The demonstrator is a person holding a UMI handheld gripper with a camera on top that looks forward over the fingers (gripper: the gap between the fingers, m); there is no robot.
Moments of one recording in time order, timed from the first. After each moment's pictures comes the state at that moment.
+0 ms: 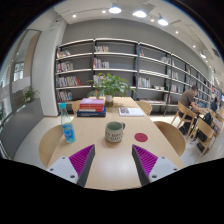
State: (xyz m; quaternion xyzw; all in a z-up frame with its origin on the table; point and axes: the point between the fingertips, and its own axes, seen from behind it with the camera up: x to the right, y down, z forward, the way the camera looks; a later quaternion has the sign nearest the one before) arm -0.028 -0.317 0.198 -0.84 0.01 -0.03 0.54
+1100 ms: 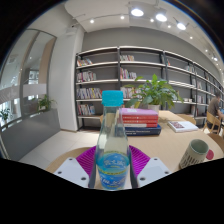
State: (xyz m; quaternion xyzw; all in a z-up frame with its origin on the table) arm -0.283 -0.030 0.097 -0.78 -0.06 0.06 0.62
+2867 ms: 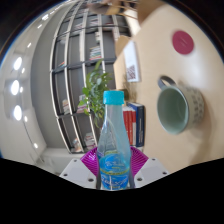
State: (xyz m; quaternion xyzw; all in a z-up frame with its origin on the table) arm -0.101 -0.004 0.216 -0.56 0.49 0.56 0.36
